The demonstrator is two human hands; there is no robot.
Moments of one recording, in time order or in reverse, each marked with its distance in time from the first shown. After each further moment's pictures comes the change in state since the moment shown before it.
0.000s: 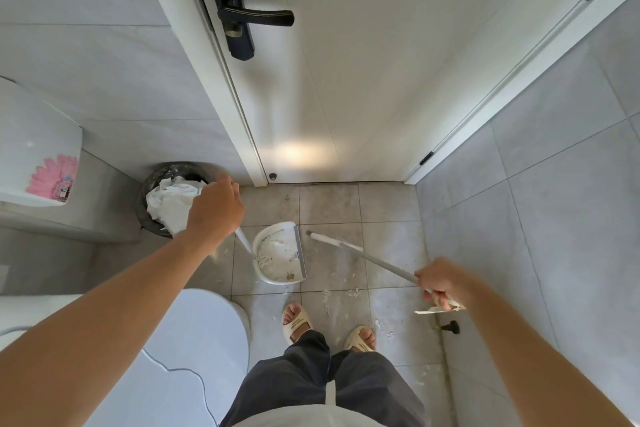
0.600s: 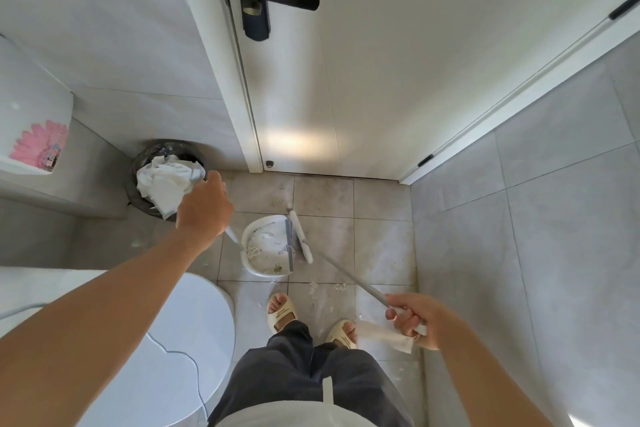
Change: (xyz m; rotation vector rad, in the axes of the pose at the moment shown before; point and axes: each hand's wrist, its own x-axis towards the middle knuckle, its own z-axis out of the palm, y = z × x) left_hand -0.003 -0.037 0.027 0.066 0.065 -0.011; right_hand -0.019 0.032 0.044 0.672 -0.425 0.137
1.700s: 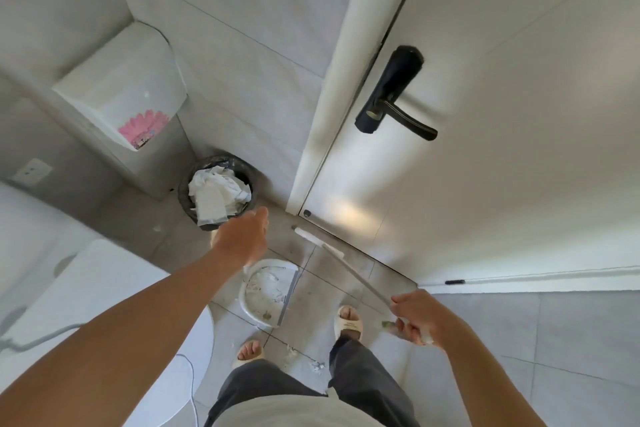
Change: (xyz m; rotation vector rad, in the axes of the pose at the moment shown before) left_hand 0.031 -0.031 -0.015 -0.123 -0.158 -0.129; right_hand -0.061 -0.196 0.132 -0.872 0.302 -0.272
